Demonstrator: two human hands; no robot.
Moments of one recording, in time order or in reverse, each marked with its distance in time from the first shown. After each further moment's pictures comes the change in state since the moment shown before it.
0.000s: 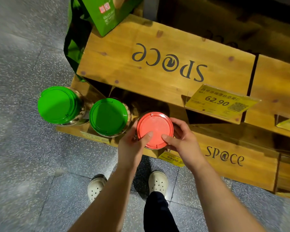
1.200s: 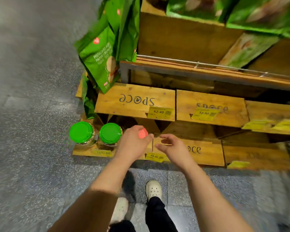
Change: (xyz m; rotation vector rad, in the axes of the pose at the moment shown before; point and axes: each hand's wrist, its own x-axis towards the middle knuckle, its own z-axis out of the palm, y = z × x) left_hand -0.202 0.213 -0.043 0.781 -0.274 0.277; right_hand -0.239 -0.139 -0.003 -0.503 0.206 -0.050
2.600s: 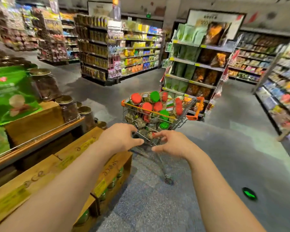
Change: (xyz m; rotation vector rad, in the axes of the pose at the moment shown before) left_hand -0.424 0.432 0.274 0.856 -0.393 1.321; right_hand -0.531 0.204 -0.427 -0.172 0.771 0.340
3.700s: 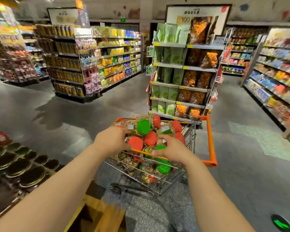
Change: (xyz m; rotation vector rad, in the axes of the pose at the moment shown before) left_hand 0.505 -0.020 -0.046 0.171 0.033 0.137; right_hand 0.442 0.134 -0.116 0.334 0.122 0.156
